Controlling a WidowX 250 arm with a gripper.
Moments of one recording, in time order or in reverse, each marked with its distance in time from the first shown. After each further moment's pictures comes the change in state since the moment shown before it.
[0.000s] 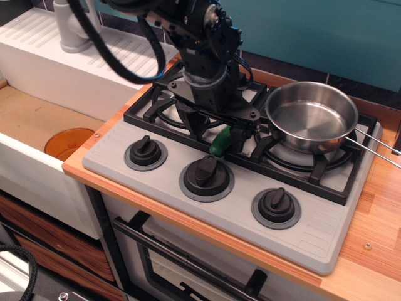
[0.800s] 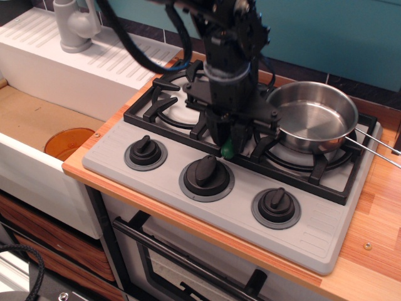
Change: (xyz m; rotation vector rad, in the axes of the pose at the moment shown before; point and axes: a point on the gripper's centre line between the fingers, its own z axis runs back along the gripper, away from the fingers) arm -0.002 -0.018 0.018 0.000 0.122 0.037
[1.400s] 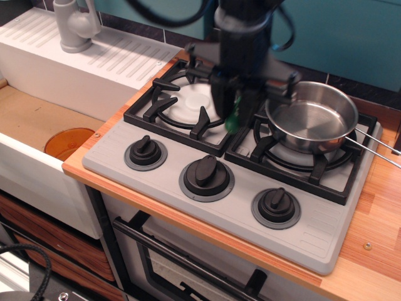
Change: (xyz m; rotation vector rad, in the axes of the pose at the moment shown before) arm -0.002 -0.023 0.060 0.057 0.075 0.029
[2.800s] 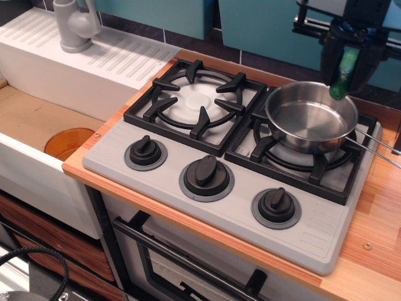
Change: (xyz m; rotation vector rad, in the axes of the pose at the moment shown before) arm 0.046 -0.063 0.021 -0.008 0.000 0.041
